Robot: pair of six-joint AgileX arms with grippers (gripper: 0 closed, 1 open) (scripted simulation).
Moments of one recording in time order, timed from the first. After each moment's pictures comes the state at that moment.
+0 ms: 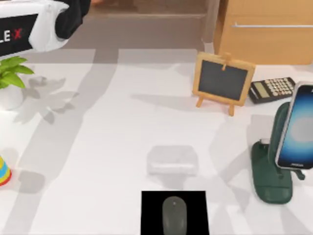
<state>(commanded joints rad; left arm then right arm) -0.34 2.02 1.48 0.46 -0.29 -0.02 0.00 0.00 0.00 0.00 0.00 0.00</state>
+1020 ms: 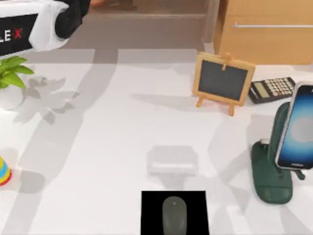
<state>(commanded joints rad) -0.34 2.02 1.48 0.45 -0.29 -0.02 0.00 0.00 0.00 0.00 0.00 0.00</state>
